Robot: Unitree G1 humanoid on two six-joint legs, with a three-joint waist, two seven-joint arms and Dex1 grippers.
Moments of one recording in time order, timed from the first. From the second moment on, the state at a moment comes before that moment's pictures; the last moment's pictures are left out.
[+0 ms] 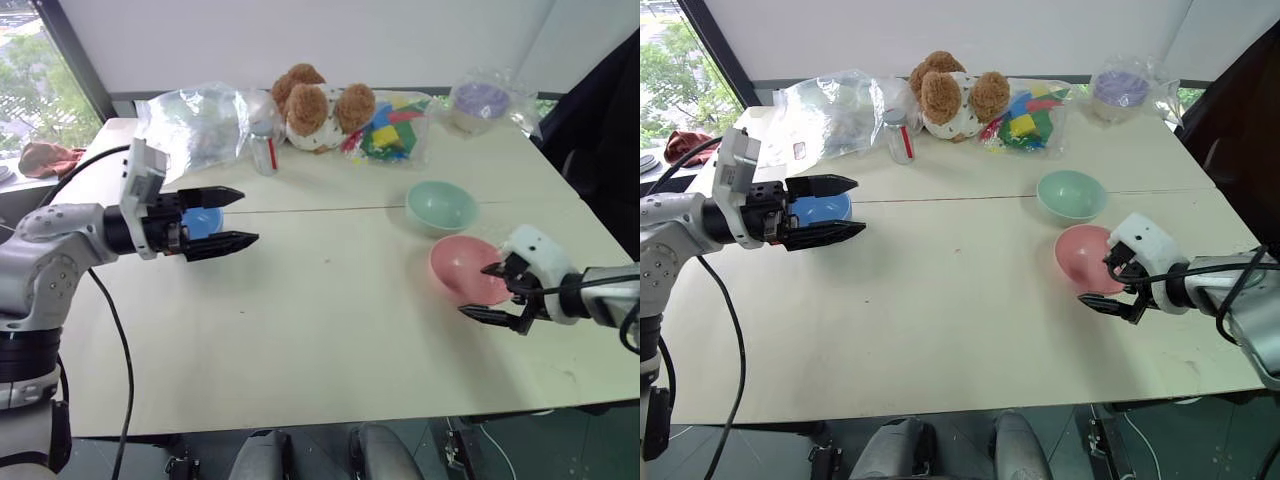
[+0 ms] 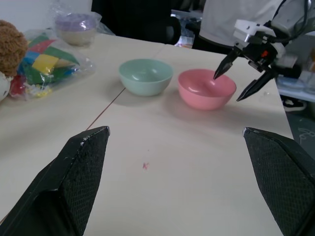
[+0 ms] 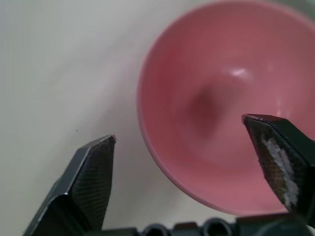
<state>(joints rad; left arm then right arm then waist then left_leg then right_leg) -0.55 0.87 0.17 -0.14 -0.75 0.65 -1.14 -0.18 -1.15 -0.08 -0.37 0.36 0.87 0.88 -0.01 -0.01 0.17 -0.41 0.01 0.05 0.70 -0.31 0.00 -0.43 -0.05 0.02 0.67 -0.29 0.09</state>
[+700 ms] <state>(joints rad) -0.52 0.90 0.20 -0.16 -0.75 0.65 -1.13 -0.44 -1.15 0.08 -0.39 0.30 0.65 1.12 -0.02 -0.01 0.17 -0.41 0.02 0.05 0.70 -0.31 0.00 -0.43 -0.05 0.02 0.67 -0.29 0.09</state>
